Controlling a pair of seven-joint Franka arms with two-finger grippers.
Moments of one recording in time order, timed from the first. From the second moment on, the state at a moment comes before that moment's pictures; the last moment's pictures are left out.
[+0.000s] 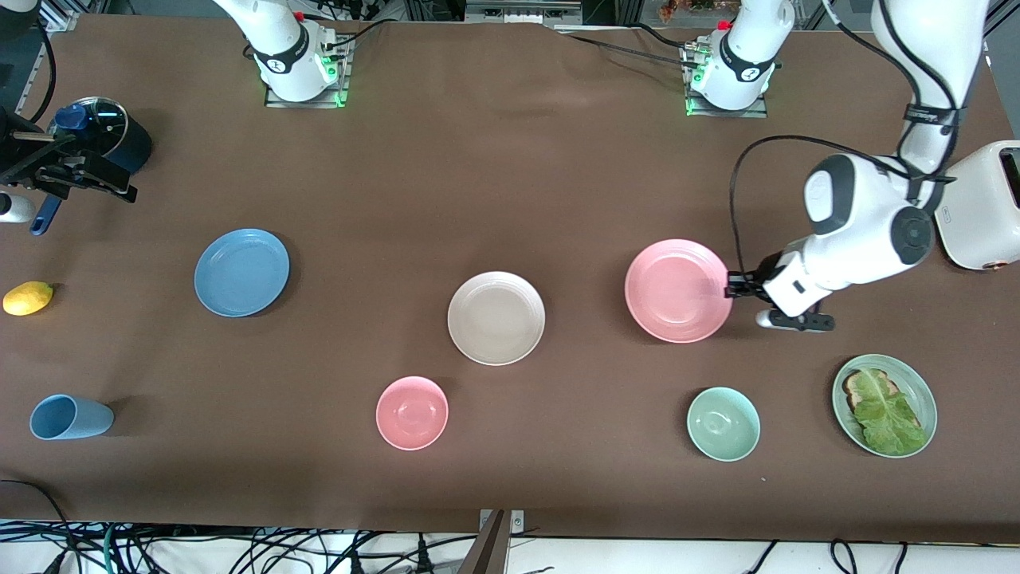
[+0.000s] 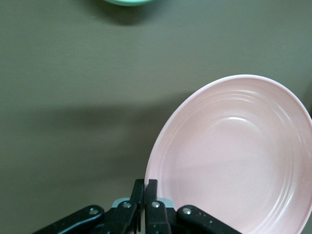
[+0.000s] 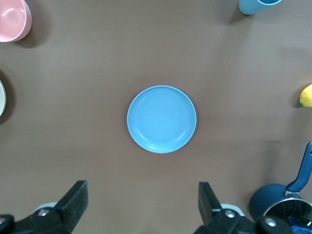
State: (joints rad) left arm 0.07 0.33 -0.21 -2.00 -0.25 2.25 0.04; right arm -0.05 0.01 0.00 -1.63 0.00 1.58 -0.01
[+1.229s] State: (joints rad) left arm -0.42 0.52 -0.15 -1.77 -0.19 2.32 -0.59; right arm -0.05 0.01 0.00 -1.63 0.00 1.58 -0.01
